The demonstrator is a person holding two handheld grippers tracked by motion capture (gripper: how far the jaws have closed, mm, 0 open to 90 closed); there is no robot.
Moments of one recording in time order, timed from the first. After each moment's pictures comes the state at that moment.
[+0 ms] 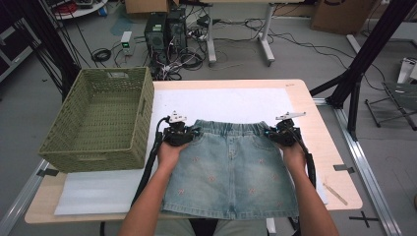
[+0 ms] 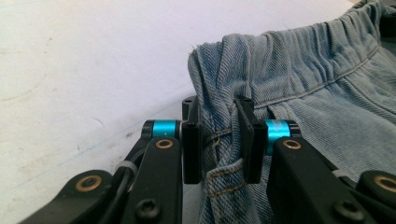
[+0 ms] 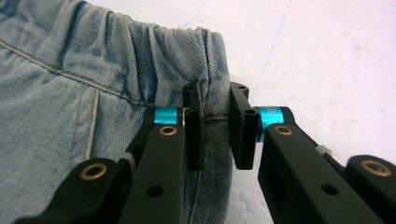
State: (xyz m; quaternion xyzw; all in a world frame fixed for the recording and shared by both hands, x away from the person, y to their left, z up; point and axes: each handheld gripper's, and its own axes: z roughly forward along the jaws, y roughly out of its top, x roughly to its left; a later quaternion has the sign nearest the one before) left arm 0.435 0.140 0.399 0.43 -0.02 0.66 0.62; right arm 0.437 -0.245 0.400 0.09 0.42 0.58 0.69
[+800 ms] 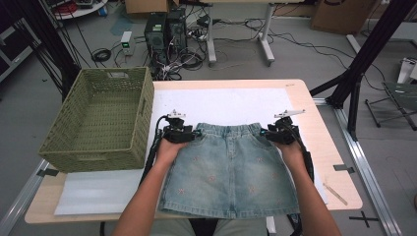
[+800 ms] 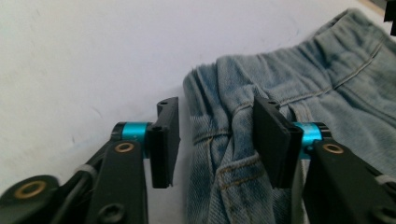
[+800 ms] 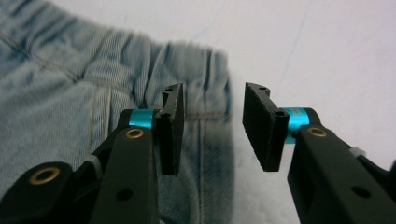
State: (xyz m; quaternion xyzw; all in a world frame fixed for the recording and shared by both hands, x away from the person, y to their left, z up) left arm 0.443 0.144 0.415 0.48 0.01 0.62 0.62; right arm 0.432 -0.240 0.404 0.09 0.45 0.59 0.67
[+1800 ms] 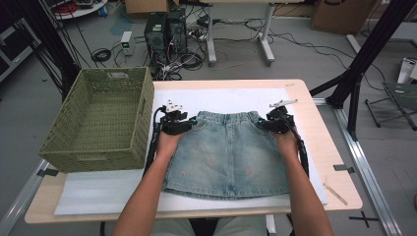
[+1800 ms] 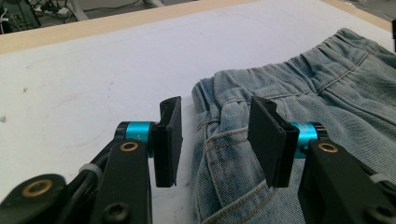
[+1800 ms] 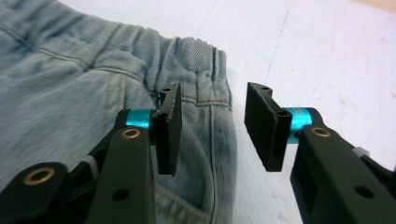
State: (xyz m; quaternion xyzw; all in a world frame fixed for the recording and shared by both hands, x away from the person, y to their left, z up) left arm 0.420 0.150 0.425 0.38 -0.01 0.67 0.63; right arm 0.425 -0.232 0.437 0.10 0.40 0.58 0.70
